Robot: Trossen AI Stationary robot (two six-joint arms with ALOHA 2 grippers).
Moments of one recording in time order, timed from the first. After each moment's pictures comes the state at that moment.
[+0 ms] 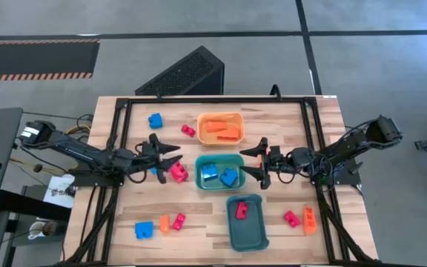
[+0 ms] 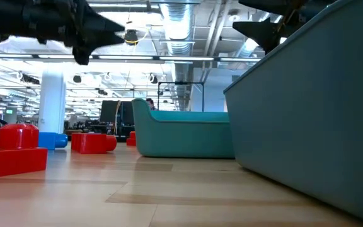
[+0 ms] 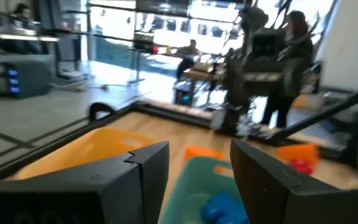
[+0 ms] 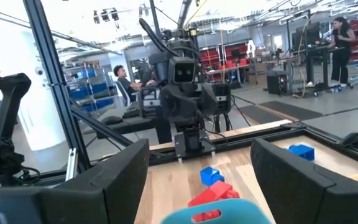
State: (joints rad) left arm -0.24 0.95 0.23 0.77 -0.53 -0.16; right arm 0.21 1.27 0.34 1.14 0.29 0.15
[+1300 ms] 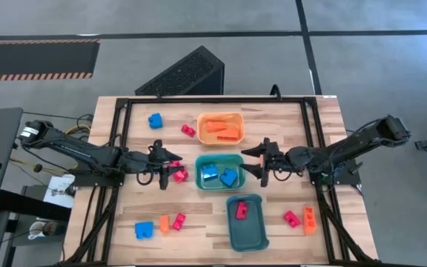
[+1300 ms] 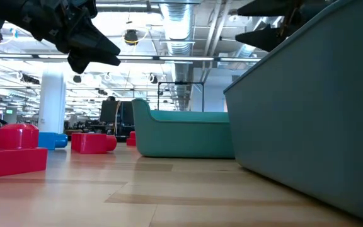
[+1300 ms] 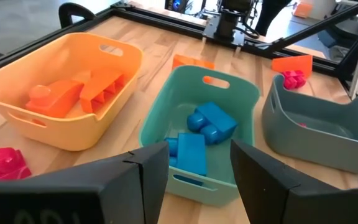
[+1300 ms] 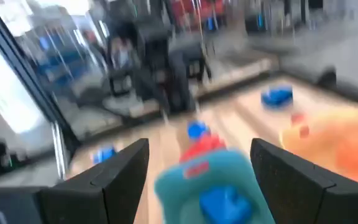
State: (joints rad) left arm -0.24 0.94 0.42 0.11 -0.40 -0.37; right arm 0.24 1.11 0.45 0.60 0.38 0.35
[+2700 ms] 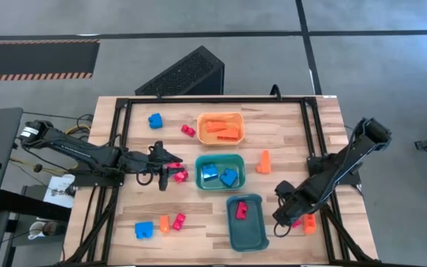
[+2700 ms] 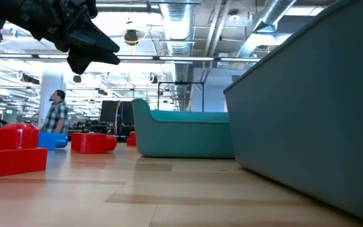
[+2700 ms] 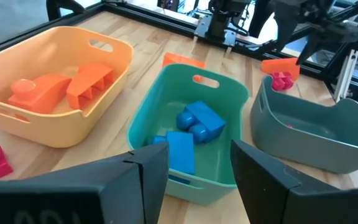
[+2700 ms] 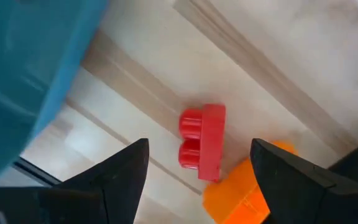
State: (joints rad) left arm -0.24 0.94 0.42 0.12 -0.36 -0.41; right arm 0.71 1.43 1.00 -1.03 -0.06 1.61
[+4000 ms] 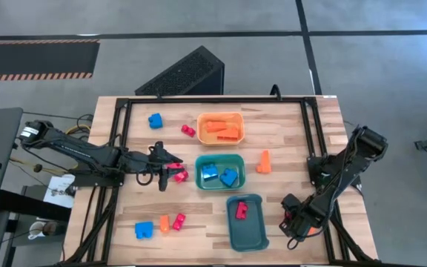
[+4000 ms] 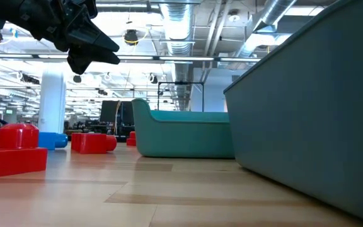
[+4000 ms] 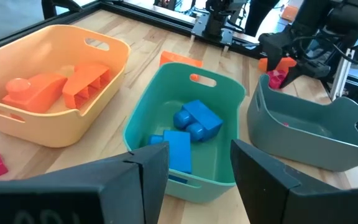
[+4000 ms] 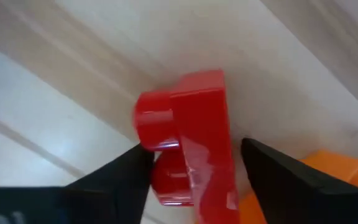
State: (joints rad) left arm -0.24 0.94 0.42 0.12 -0.35 -0.41; right arm 0.92 1.57 0.77 -0.66 -0.06 1.82
